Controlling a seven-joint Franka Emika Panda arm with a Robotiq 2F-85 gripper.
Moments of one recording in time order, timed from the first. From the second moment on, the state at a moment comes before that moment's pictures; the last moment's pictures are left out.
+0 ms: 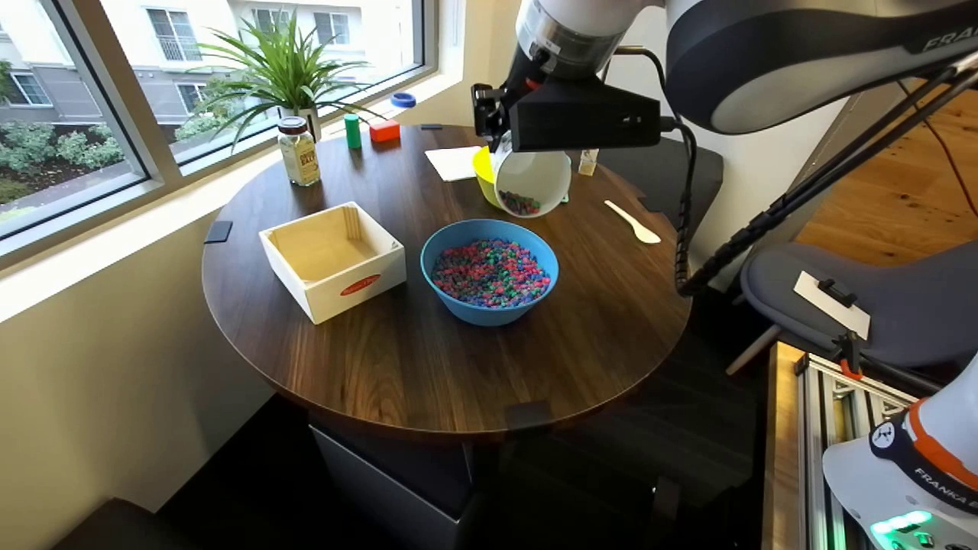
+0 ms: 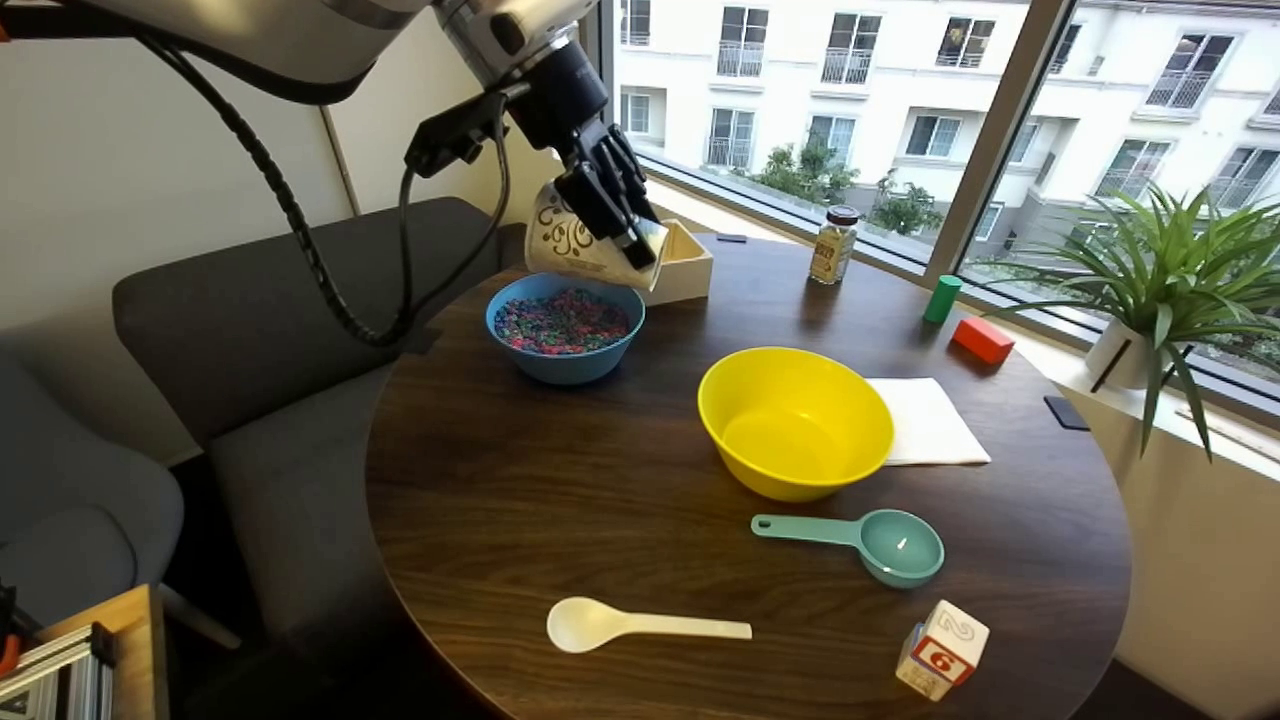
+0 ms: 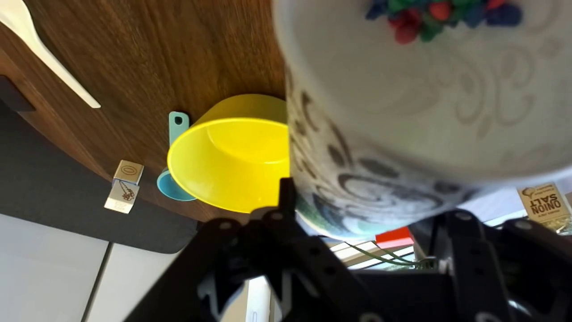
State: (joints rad) arm 0.15 0.00 0.12 -1.94 -0.68 2.16 1.37
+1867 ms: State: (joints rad) arm -0.03 0.00 -0.02 -1.88 -0.85 2.15 1.53
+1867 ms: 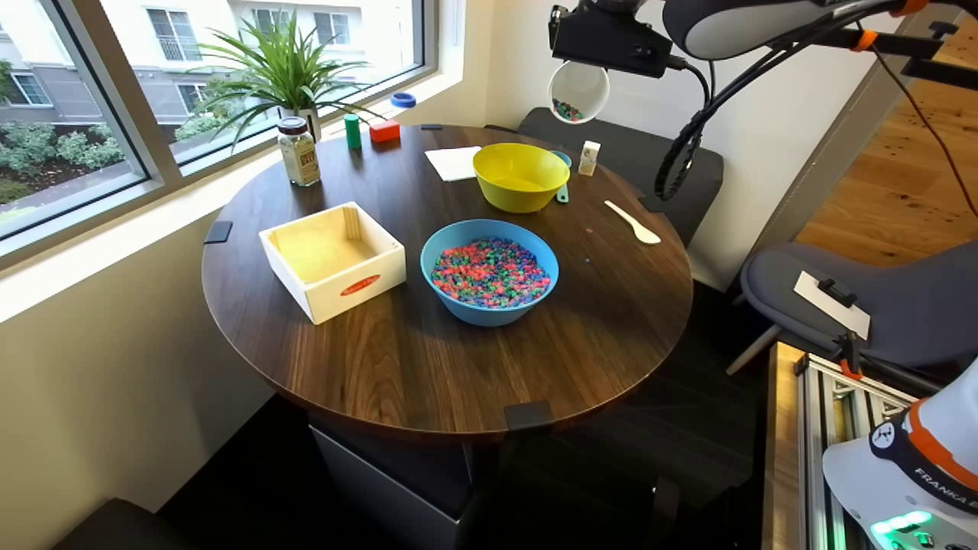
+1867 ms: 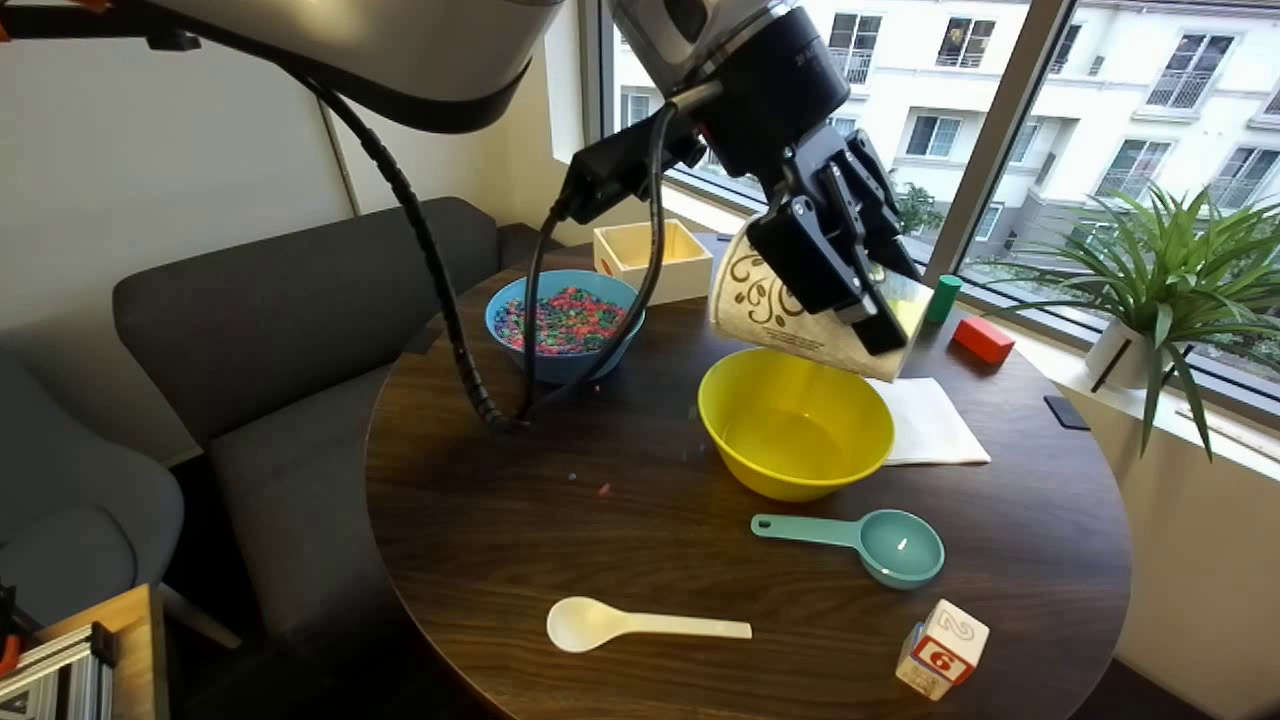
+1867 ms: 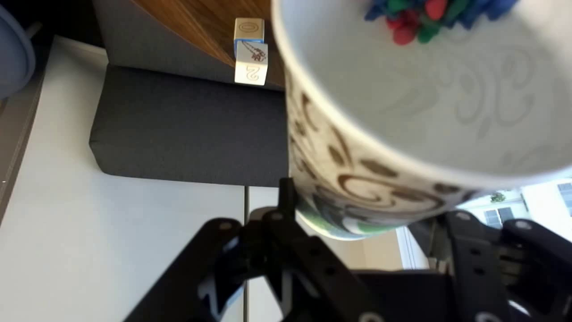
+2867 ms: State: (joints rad) arm -0.03 0.15 -0.03 -1.76 -1.07 2.07 1.69
